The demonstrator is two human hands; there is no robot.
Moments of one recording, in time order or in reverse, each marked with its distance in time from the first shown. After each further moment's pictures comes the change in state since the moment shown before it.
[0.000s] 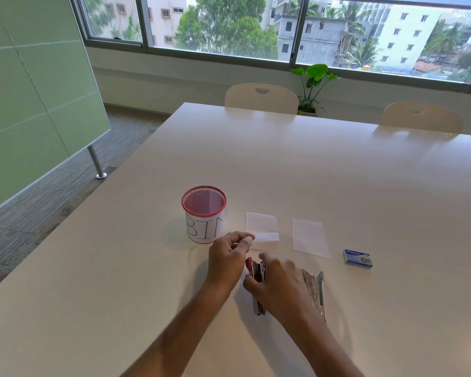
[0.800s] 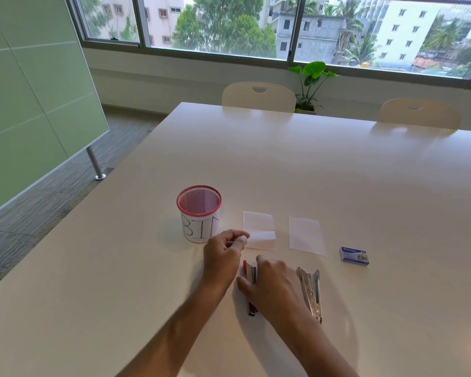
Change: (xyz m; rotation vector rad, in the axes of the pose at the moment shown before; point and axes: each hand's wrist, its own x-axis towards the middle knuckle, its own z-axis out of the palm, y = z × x) left_hand 0.003 -0.003 0.002 0.012 0.048 0.010; right_hand 0.001 0.005 0.014 -0.139 -0.034 0.007
